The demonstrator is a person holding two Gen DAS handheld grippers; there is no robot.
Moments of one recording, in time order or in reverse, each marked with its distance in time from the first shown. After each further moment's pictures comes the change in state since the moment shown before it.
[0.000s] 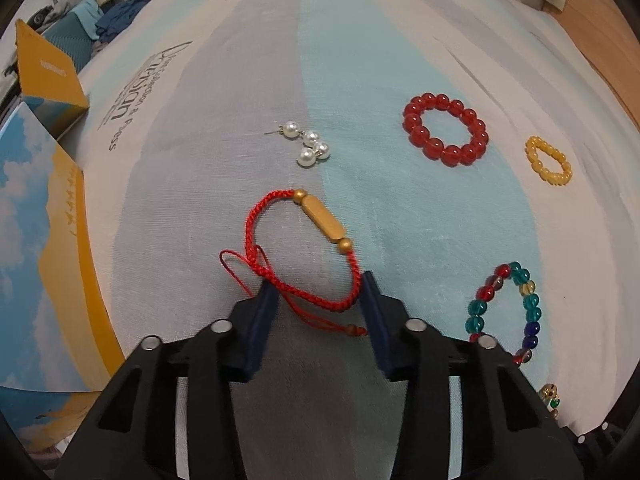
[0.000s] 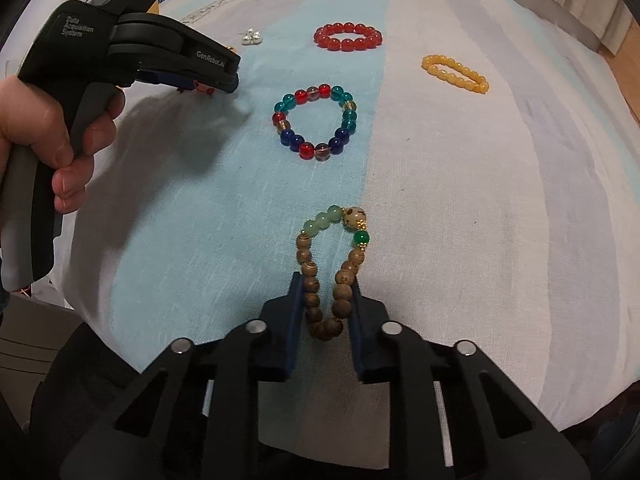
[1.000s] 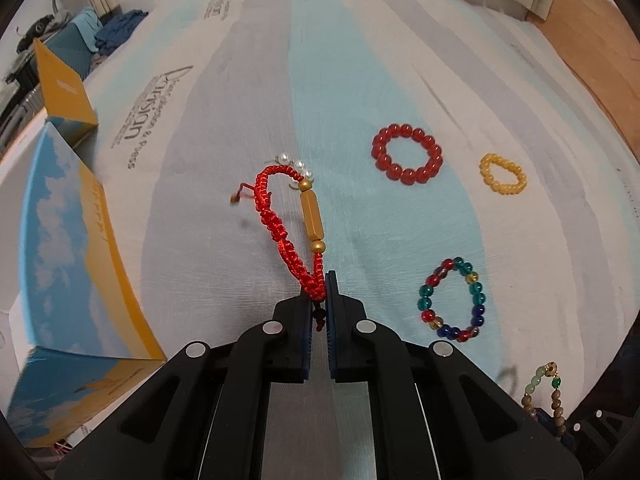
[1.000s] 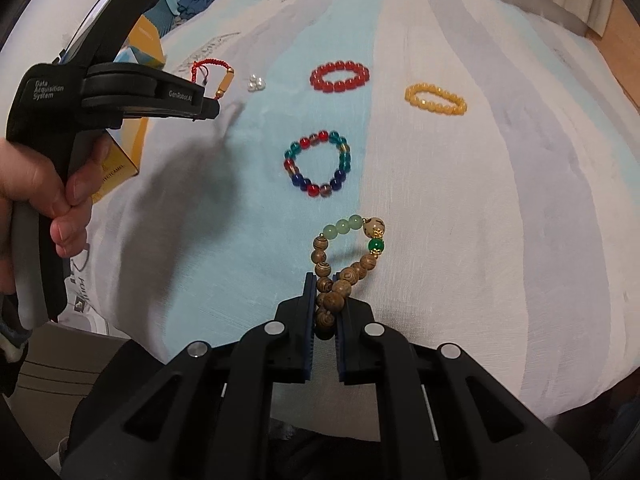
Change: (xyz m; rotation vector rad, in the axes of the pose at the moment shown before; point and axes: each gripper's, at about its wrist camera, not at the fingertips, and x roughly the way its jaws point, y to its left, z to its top) left arm -0.060 -0.003 0.000 0.004 -0.044 -0.041; right arm -0.044 -0.007 0.010 0.083 -0.067 0.062
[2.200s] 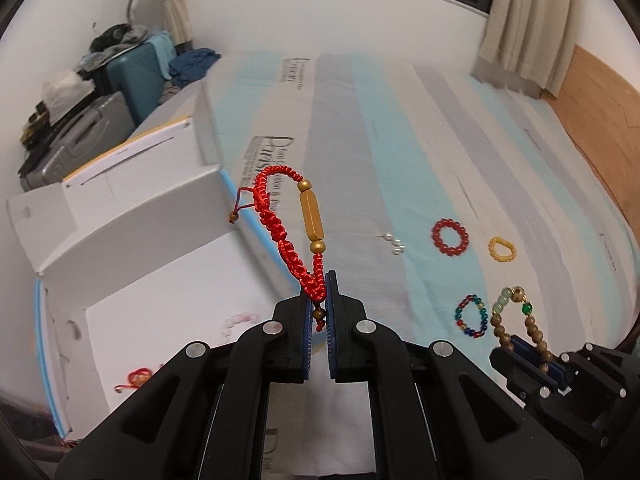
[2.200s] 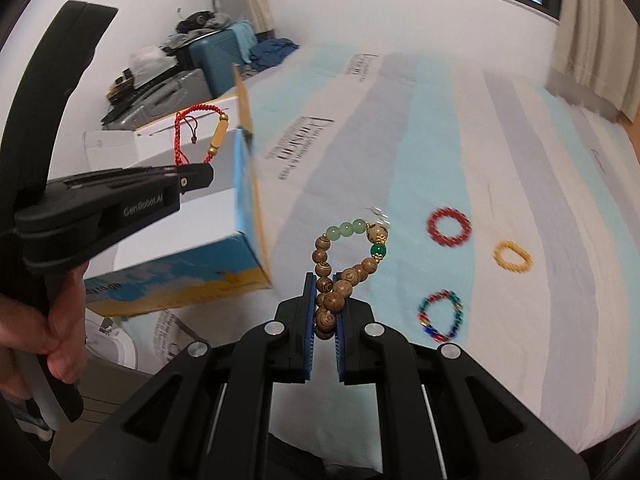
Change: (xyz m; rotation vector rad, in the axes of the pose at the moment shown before) left arm -0.164 0.130 -0.013 -0.127 -0.206 0.039; right arm -0.084 0.143 0.096 -0.143 -0.196 0.089
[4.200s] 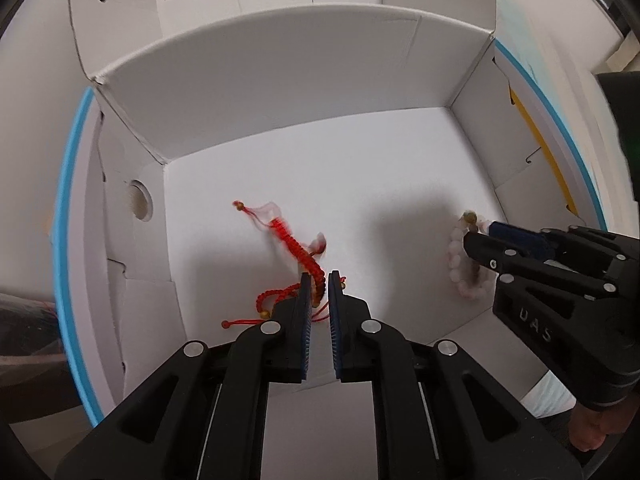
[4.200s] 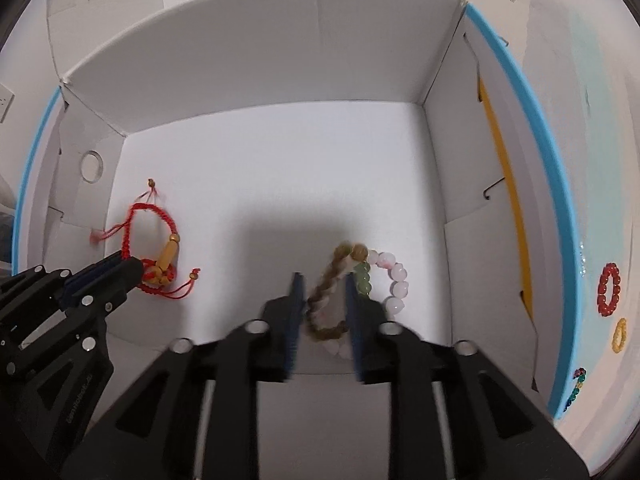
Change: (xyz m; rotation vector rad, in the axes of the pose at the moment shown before) left arm 0.071 0.208 -0.079 -0.291 0.365 0.139; right arm 0.216 0.196 0.052 -0.235 0.476 0.066
